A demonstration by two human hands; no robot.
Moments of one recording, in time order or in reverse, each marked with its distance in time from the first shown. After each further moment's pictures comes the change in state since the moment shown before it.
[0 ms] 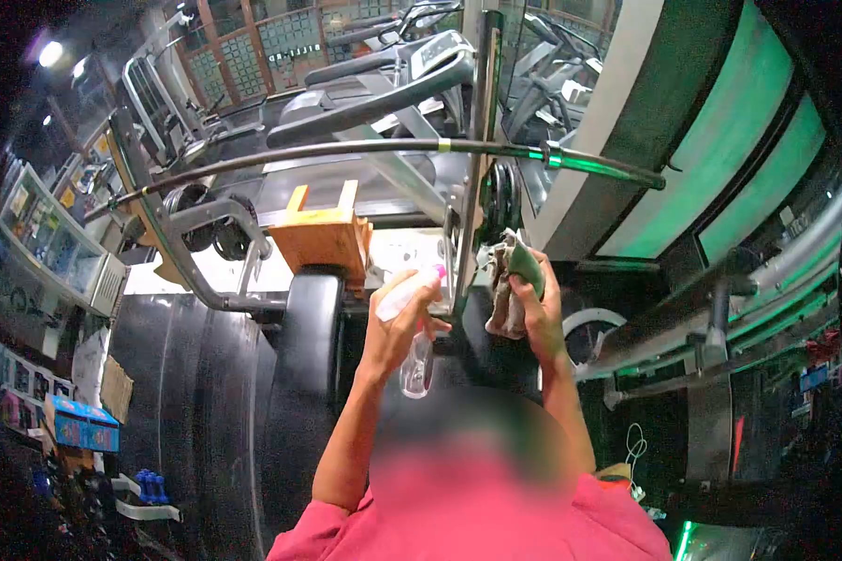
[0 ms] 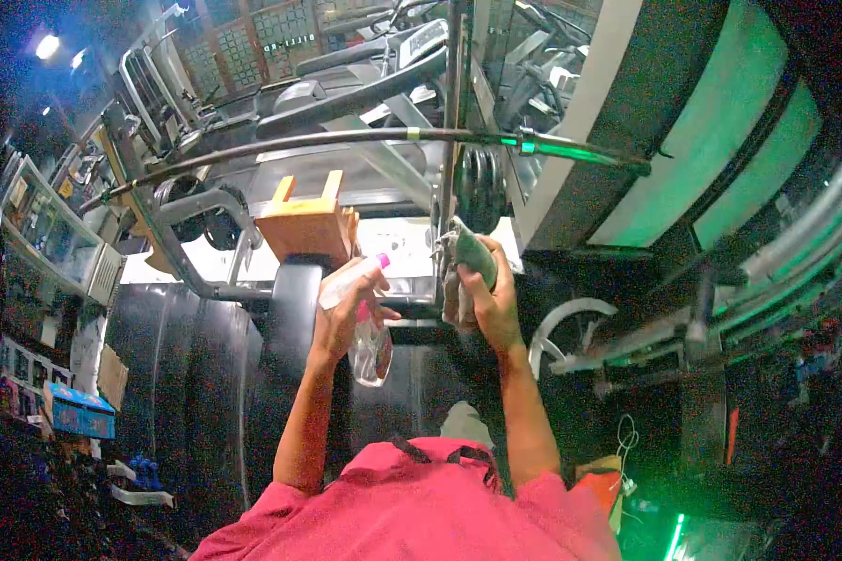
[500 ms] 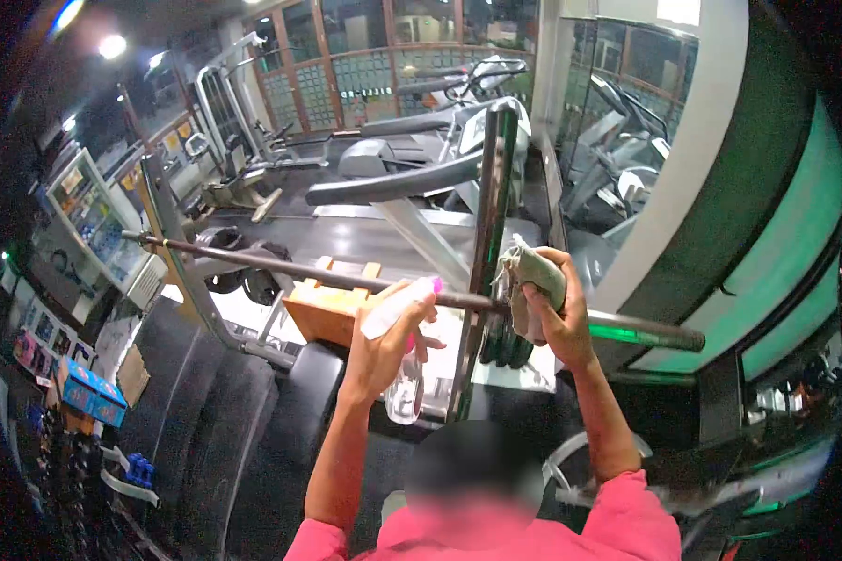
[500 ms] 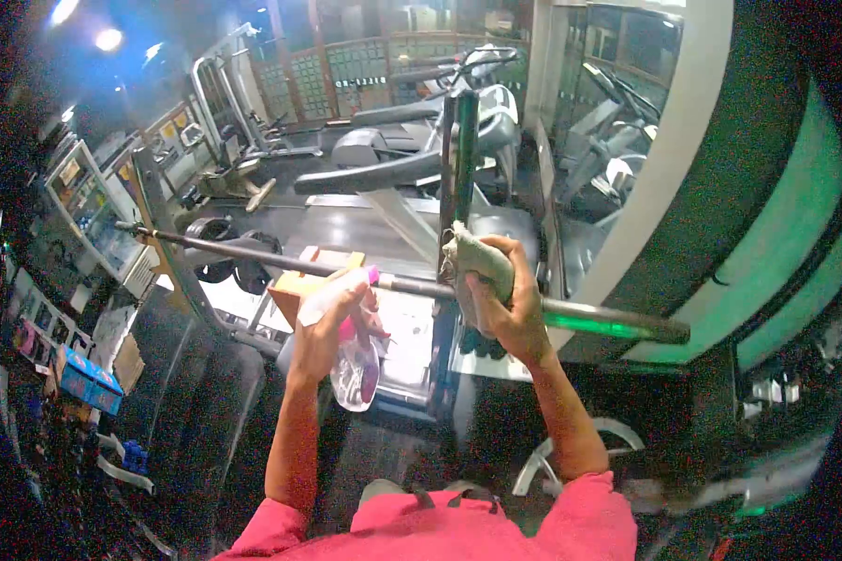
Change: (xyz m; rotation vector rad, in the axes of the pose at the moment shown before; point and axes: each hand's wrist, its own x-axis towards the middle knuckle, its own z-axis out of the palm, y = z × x) left_hand 0.210 0.050 0.081 0.156 0.168 0.184; right_hand 0.277 -0.023 -0.085 -0.110 -0.296 -0.277
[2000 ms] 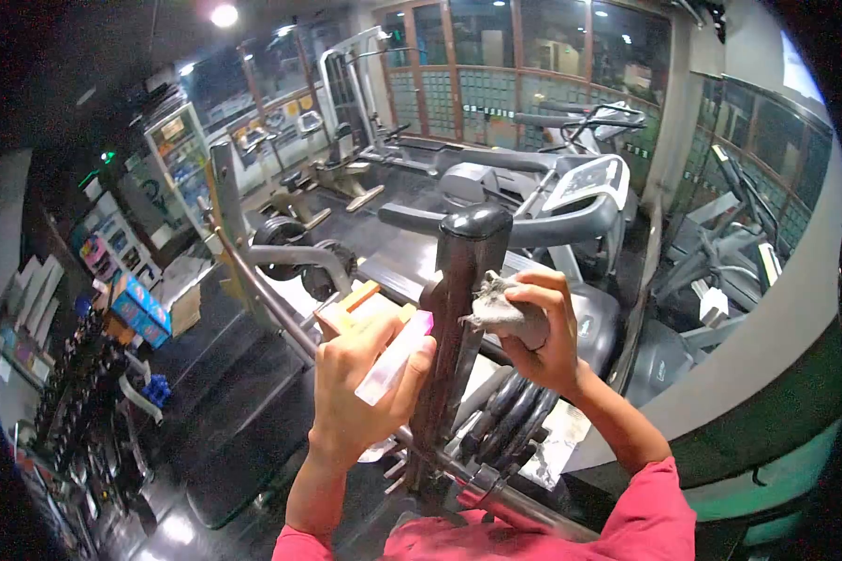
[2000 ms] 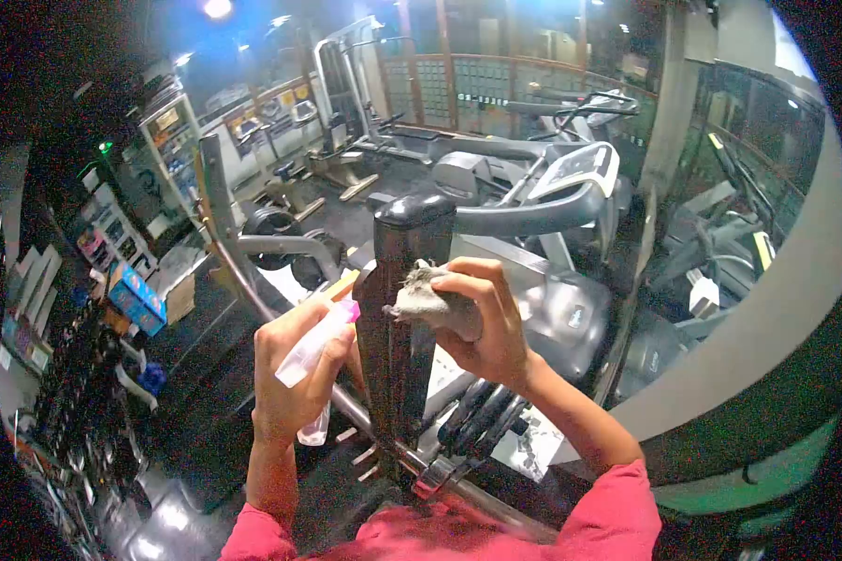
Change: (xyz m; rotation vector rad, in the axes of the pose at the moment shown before) left_hand 0.136 0.007 0.115 1.090 0.475 0.337; right_hand 0.210 0.117 -0.065 0.018 -0.278 -0.793
